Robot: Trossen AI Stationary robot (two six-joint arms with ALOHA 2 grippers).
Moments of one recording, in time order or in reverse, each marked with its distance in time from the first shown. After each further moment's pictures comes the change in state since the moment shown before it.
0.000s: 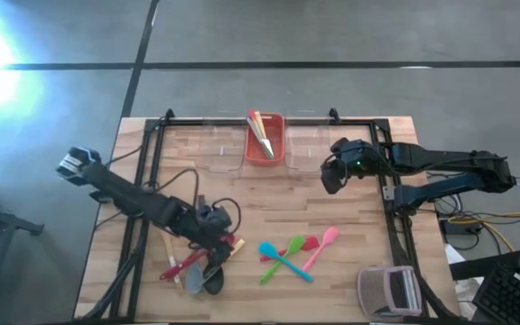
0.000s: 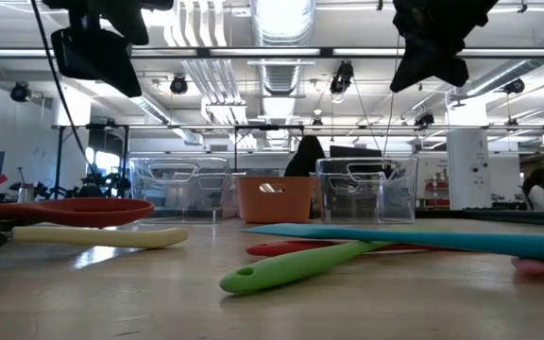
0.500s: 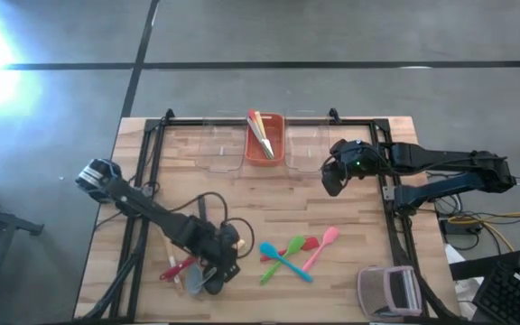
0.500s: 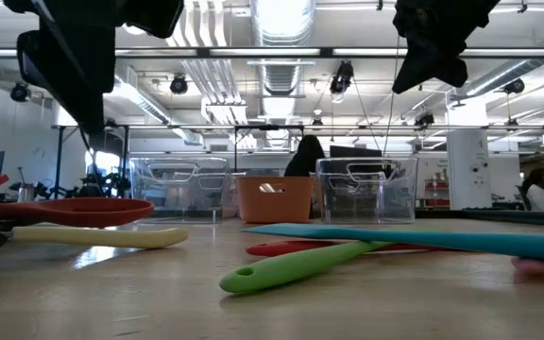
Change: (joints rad) left arm -0.060 0.234 0.152 -0.119 0.090 -0.165; right arm 0.000 0.001 -0.001 -0.014 -0.027 -0.050
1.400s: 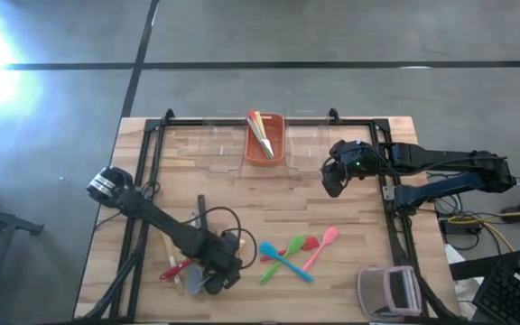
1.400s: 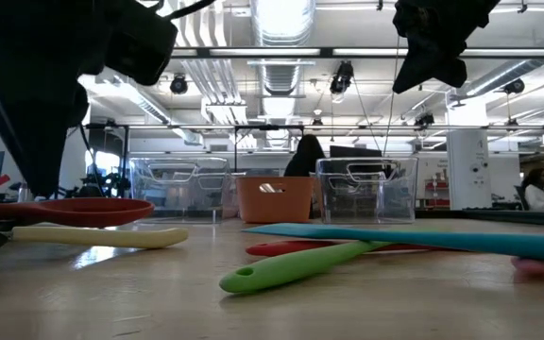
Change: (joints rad) left arm -0.026 0.125 0.005 -0.017 0.069 -0.067; right arm 0.002 0.000 -0.002 0.001 -0.018 -0.014
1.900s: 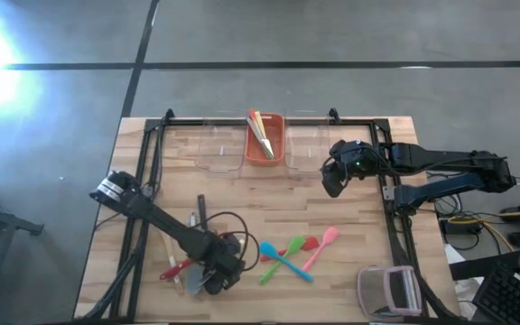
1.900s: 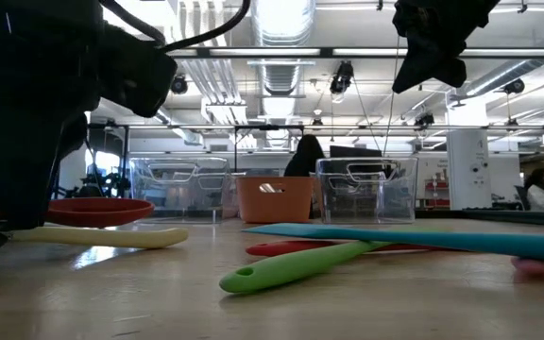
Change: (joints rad) left arm 0.007 0.071 -0.001 -0.012 0.028 0.056; right arm 0.000 0.000 0.000 0.003 0.000 0.000
